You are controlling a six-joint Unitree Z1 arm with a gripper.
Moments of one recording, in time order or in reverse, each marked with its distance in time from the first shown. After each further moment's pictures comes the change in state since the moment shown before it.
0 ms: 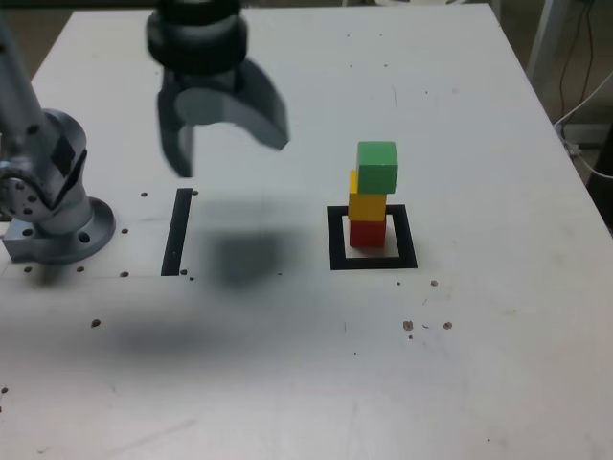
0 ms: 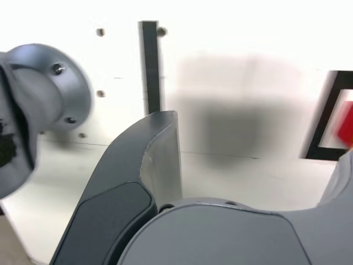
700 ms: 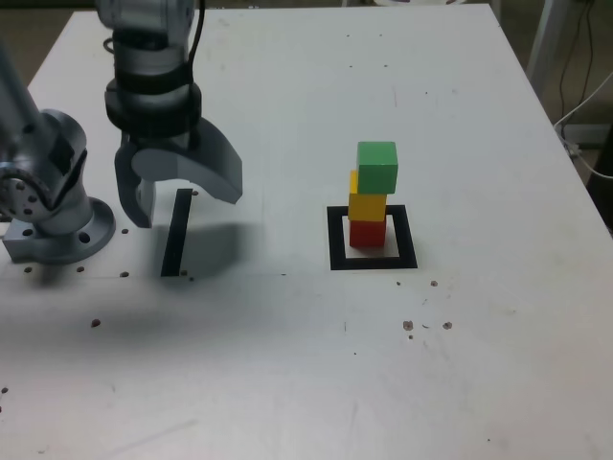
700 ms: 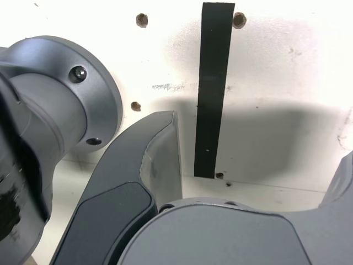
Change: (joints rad) arm 0.000 -0.058 0.341 -0.264 -0.054 0.000
